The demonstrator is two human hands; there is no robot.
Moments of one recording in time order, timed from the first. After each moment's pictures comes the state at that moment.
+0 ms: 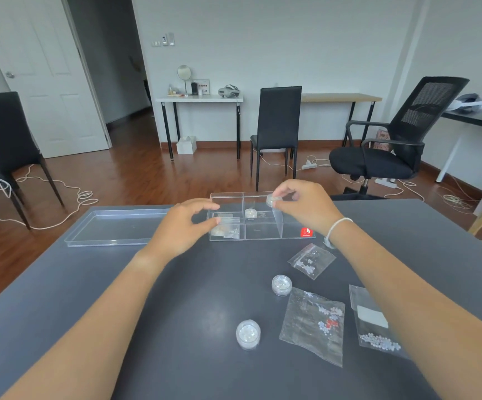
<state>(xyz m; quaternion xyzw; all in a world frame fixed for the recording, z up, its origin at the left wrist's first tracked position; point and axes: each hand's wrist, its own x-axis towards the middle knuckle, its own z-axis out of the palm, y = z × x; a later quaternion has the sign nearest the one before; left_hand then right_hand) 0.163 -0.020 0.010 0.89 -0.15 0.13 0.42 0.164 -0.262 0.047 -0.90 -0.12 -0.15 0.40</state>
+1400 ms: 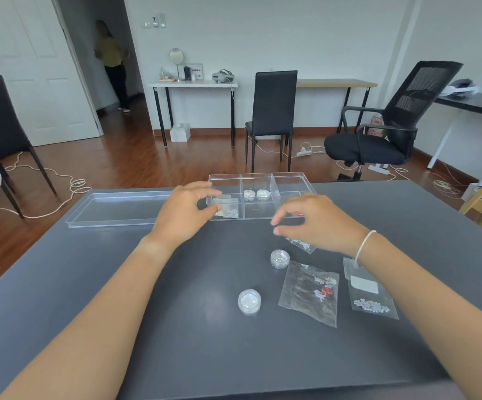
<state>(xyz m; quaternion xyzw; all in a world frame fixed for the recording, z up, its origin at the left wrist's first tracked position) 0.149 -0.025 0.007 0.91 -0.15 0.18 0.33 0.092 -0.268 0.040 -0.94 -0.22 -0.06 0.26</state>
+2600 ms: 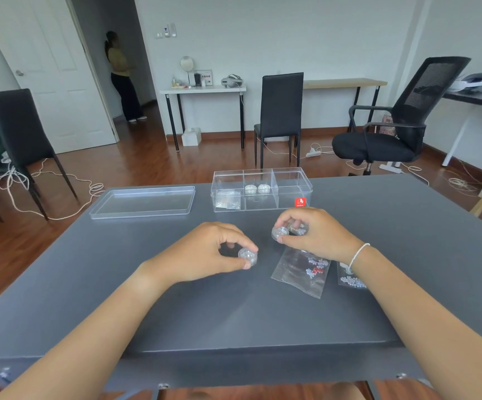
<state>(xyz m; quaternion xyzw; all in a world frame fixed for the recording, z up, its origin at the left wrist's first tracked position) 0.044 -0.046 0.019 0.89 -0.31 -0.05 0.34 0.068 -0.281 0.006 -0.91 -0.19 -0.05 0.35</state>
